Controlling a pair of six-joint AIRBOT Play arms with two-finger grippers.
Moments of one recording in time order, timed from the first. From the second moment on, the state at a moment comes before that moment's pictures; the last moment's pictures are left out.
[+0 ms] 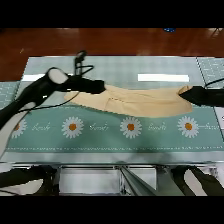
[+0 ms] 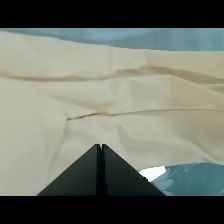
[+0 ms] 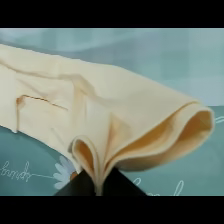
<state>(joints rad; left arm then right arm) -0.42 -1.46 1.17 0.80 -0.77 -1.32 -0.33 -0.83 0.88 -0.89 1.24 1.30</state>
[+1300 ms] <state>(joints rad) -0.36 -1.66 1.81 1.02 -1.23 -1.51 -0.09 -0.79 0.94 -0.62 1.19 1.35</state>
